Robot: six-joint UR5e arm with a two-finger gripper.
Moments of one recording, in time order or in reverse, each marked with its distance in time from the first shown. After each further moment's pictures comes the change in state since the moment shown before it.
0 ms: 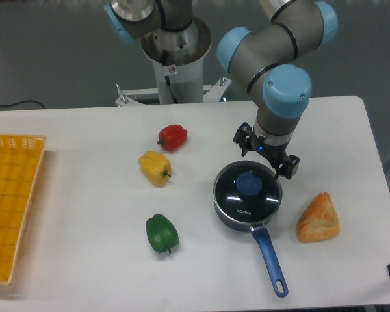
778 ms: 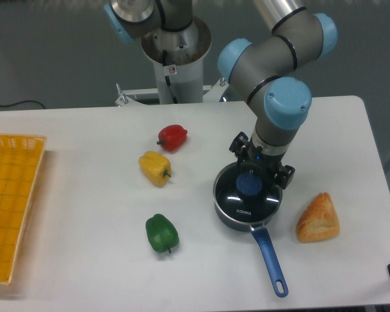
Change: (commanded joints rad) arm 0.003 -0.038 0.011 0.035 -0.040 -0.008
